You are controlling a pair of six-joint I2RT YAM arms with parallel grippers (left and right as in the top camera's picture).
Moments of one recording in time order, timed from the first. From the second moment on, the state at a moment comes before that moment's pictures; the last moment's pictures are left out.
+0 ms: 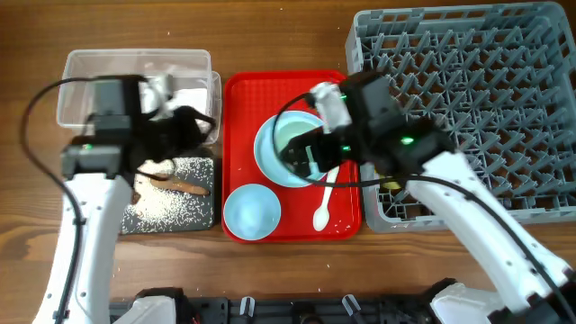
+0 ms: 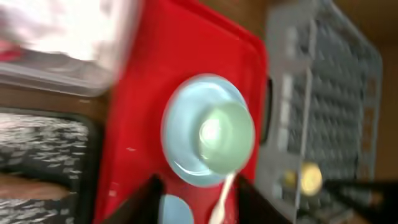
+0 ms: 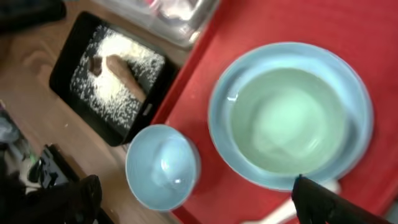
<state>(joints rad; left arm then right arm) 0.00 1.29 1.14 -0.83 0.48 -0.45 0.55 1.45 1.26 -0.77 -0.38 0.18</state>
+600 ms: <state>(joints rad) 0.22 1.29 1.14 -0.86 0.44 -0.47 0.64 1.84 1.25 -0.47 -0.31 0.19</state>
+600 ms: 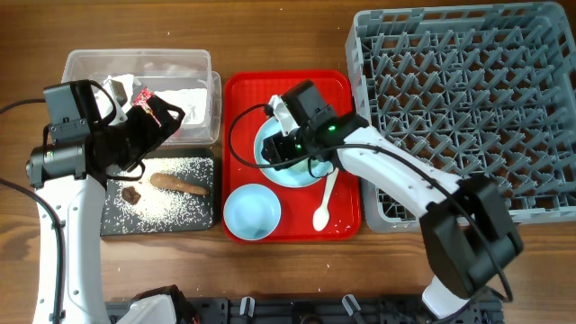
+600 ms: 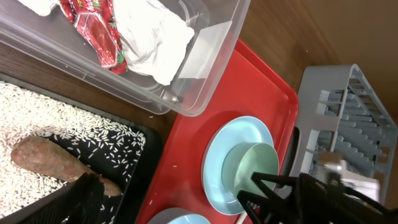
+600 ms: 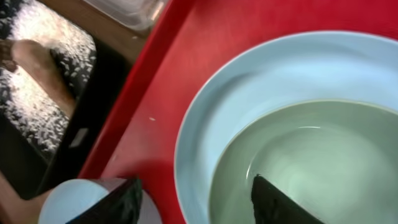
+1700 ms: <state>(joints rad) 0.22 1.29 1.14 -0.86 0.44 -0.47 0.64 1.92 1.25 -0.46 -0.21 0.19</state>
